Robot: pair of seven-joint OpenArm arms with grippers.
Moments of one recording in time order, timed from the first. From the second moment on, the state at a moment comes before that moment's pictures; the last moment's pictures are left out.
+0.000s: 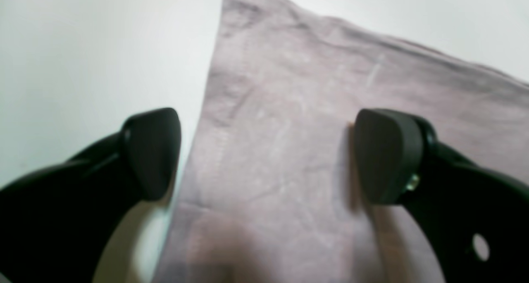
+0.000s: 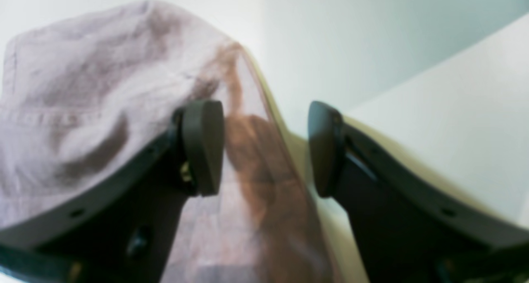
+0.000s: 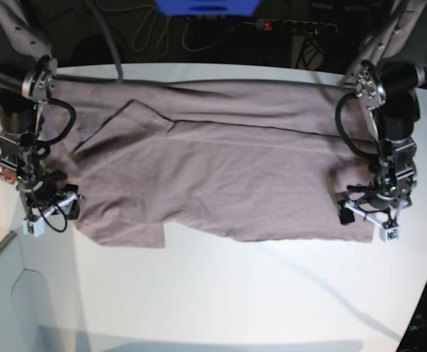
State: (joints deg) left arm -28.0 -13.2 -25.8 30.2 6.7 -16.3 11.5; right arm 25.0 16.6 23.3 28.3 -1.6 28.5 -8.7
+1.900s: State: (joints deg) left arm -31.9 -12.9 -26.0 24.2 6.3 -16.6 6.5; right arm 25.8 16.6 18.1 28.3 -1.6 28.5 -8.9
